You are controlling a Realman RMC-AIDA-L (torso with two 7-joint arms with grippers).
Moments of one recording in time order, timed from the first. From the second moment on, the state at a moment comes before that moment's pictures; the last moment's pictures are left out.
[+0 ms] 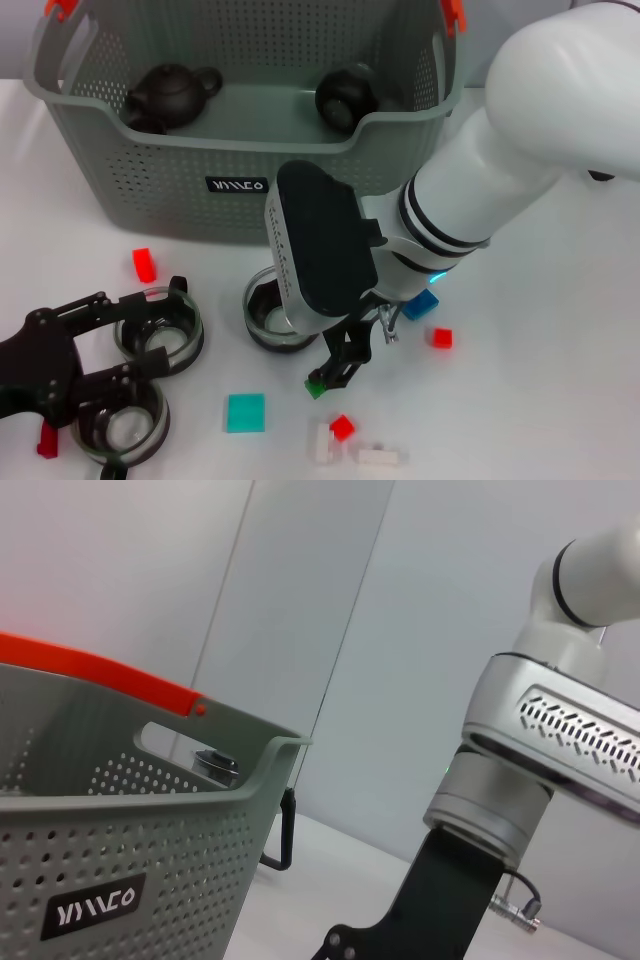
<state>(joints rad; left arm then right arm) -0.26 -2.04 0.34 0.59 2.09 1.95 -1.16 0.96 2.12 -1.94 -0.97 -2.27 -1.18 2.02</state>
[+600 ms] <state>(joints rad) -0.27 -2.04 0.34 0.59 2.09 1.93 -1.17 0.98 2.11 -1.91 -0.97 -2.26 -1.35 2.10</state>
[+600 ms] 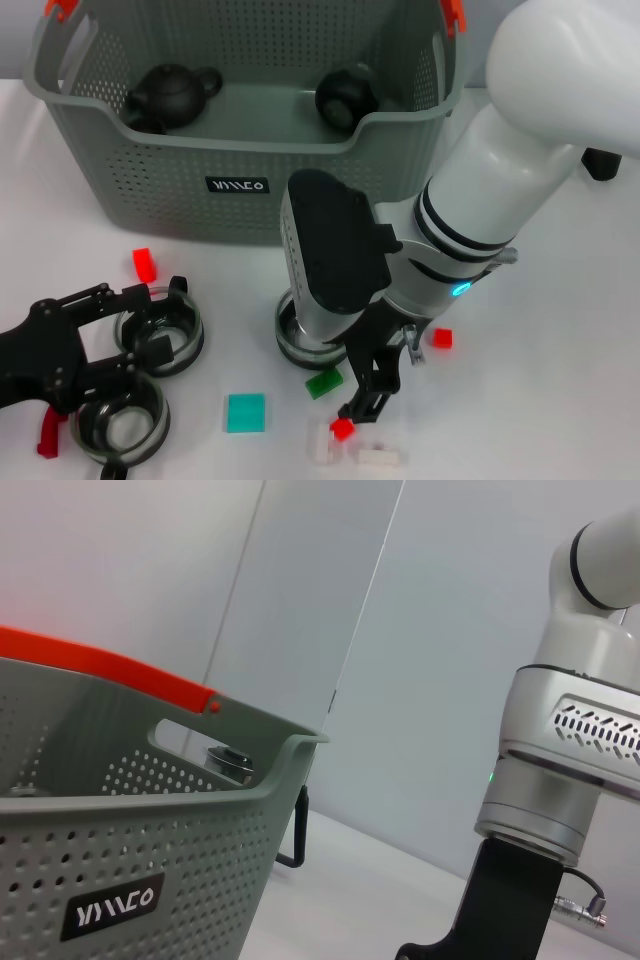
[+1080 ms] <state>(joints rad) -0.28 -2.04 0.34 0.57 2.09 1.91 -1.17 0.97 2.11 -1.94 -0.94 -2.27 -1.21 2.09</state>
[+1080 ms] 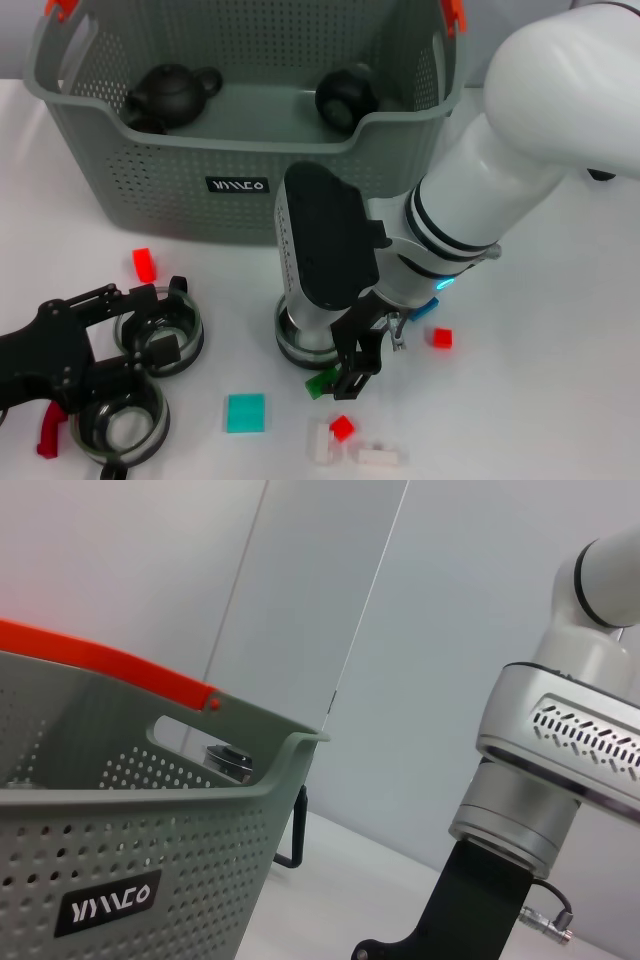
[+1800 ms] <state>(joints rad) -0.28 -2.04 0.34 0.57 2.09 1.91 -1.17 0.98 2.11 -1.95 -0.91 -2.27 -1.18 2.11</state>
